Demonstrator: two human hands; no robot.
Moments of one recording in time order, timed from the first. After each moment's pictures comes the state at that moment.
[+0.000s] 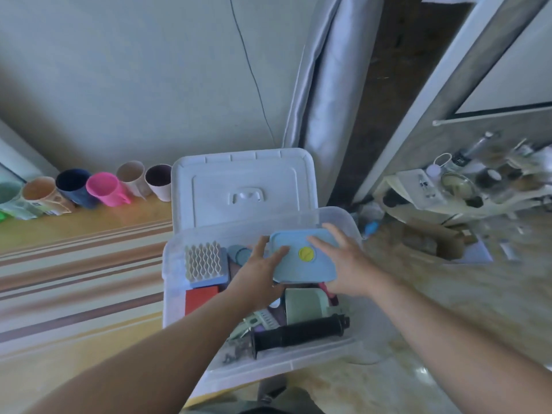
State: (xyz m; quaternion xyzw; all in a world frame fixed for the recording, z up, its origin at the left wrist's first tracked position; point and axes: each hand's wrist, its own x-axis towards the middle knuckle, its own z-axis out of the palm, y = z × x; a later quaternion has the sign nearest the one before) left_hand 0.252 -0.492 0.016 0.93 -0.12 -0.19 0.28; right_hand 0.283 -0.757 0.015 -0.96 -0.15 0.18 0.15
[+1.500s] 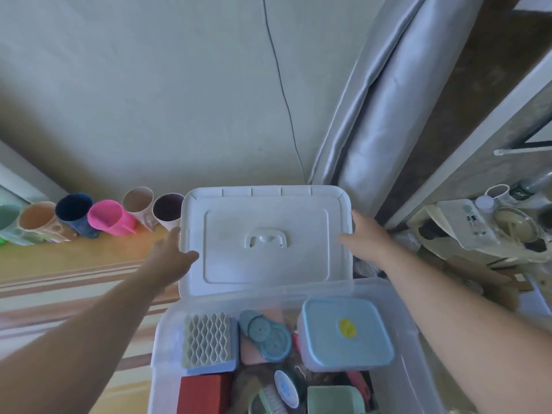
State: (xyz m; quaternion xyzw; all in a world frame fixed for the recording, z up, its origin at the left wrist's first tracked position) left_hand 0.420 -0.301 -0.004 0.88 0.27 -0.17 0.34; right_hand 0.507 -0.706 0.028 -0.93 0.08 0.23 0.26
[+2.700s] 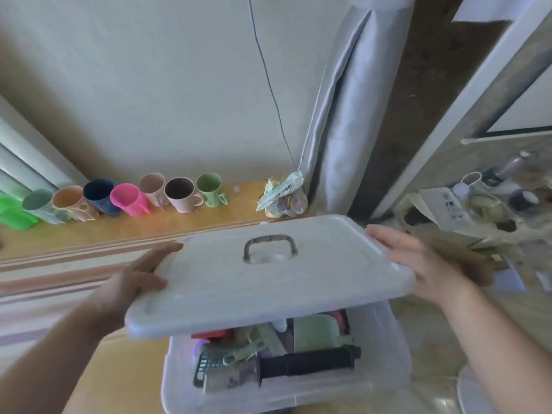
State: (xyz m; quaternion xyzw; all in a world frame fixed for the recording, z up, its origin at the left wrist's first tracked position) left_hand 0.237 -0.289 0.097 0.65 0.15 -0.22 0.71; right_hand 0.339 -0.827 0.083 -0.69 -0.01 0.29 0.66
